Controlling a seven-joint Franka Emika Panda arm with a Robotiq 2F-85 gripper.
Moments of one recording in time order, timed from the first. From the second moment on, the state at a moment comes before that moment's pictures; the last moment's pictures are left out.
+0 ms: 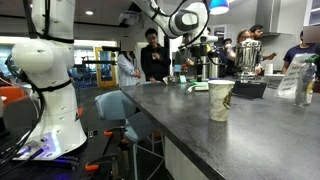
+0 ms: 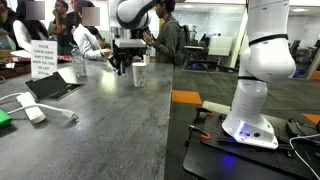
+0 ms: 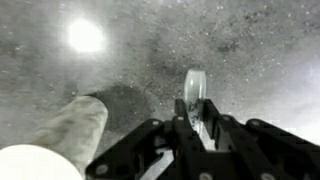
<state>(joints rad) 0.18 0.20 -0.01 -1.94 -0.01 2.19 0.54</state>
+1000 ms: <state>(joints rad) 0.06 0.14 -0.01 -1.74 -0.28 1.46 0.16</state>
